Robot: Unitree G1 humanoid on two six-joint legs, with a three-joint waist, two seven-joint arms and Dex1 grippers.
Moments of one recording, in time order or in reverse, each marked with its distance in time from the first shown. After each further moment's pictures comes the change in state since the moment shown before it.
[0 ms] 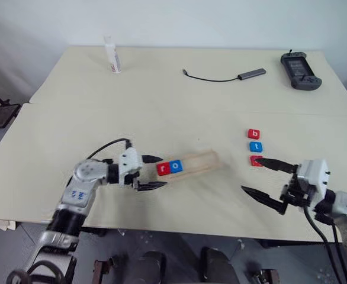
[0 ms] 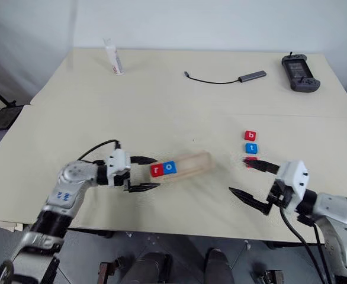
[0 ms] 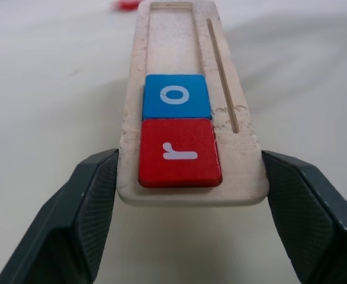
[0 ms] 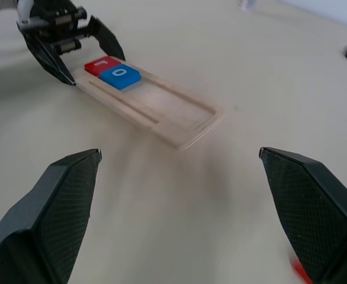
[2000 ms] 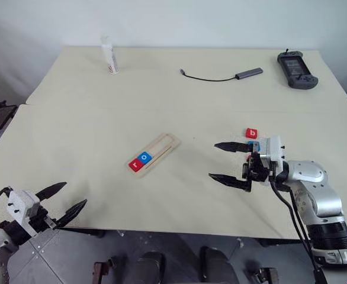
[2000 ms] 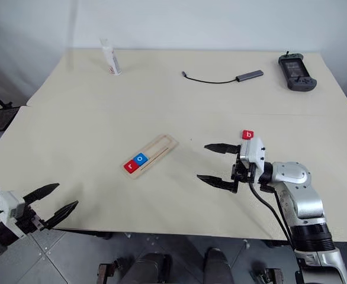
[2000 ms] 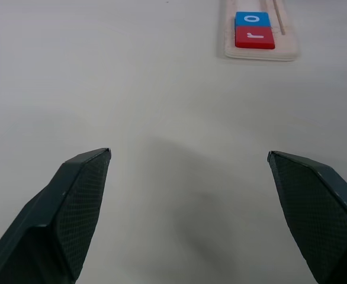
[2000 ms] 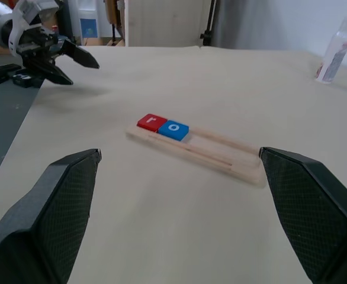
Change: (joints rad) left arm 0.790 0.146 0.684 -0.288 -0.310 0.078 0.210; right arm -0.500 0.123 0.341 0.315 -0.041 -0.074 0.186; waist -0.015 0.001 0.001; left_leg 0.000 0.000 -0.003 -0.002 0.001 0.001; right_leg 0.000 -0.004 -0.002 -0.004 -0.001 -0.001
